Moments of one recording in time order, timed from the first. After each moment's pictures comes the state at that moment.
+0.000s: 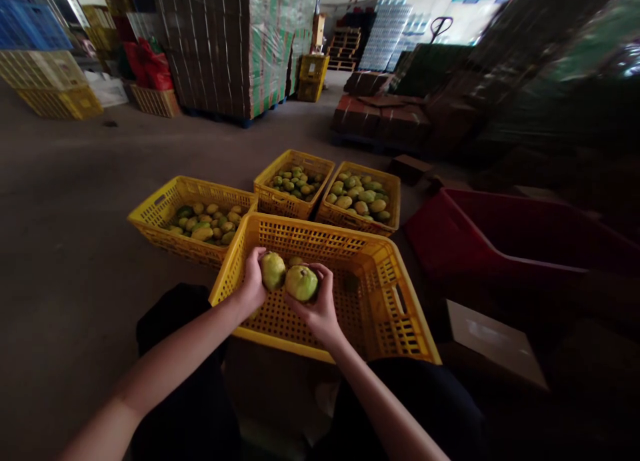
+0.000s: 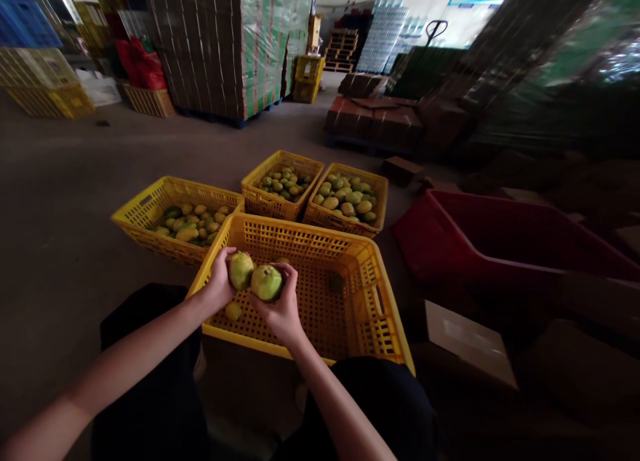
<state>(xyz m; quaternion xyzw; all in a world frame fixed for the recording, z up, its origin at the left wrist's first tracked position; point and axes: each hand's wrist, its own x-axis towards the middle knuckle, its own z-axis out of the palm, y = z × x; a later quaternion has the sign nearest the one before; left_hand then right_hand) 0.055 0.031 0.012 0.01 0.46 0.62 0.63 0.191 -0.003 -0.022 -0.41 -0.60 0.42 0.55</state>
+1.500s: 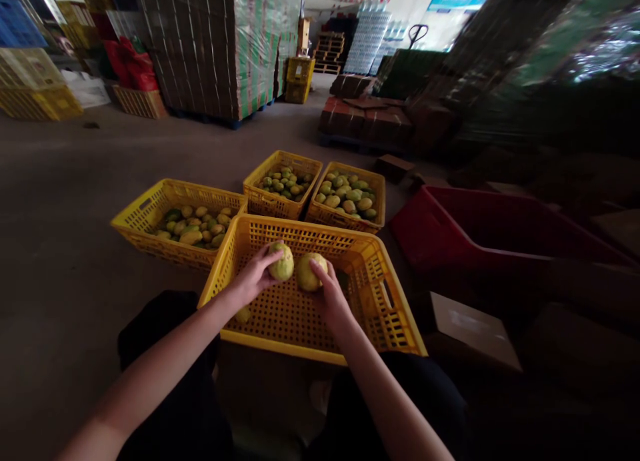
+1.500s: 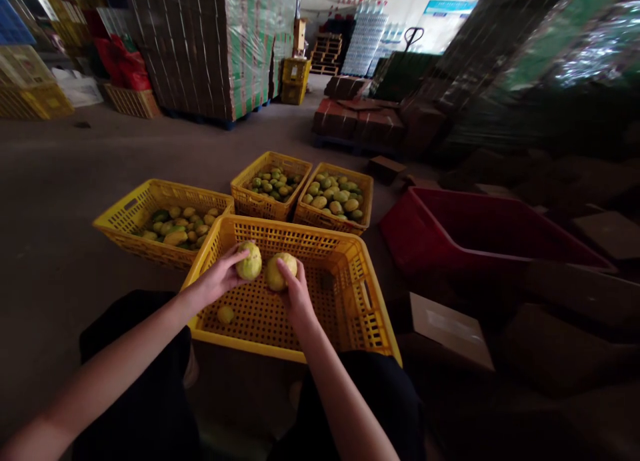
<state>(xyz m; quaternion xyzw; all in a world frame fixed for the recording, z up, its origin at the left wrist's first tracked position) 0.055 0.030 0.030 0.16 0.42 0.52 0.72 0.215 0.025 -0.004 -0.50 -0.27 0.64 0.52</state>
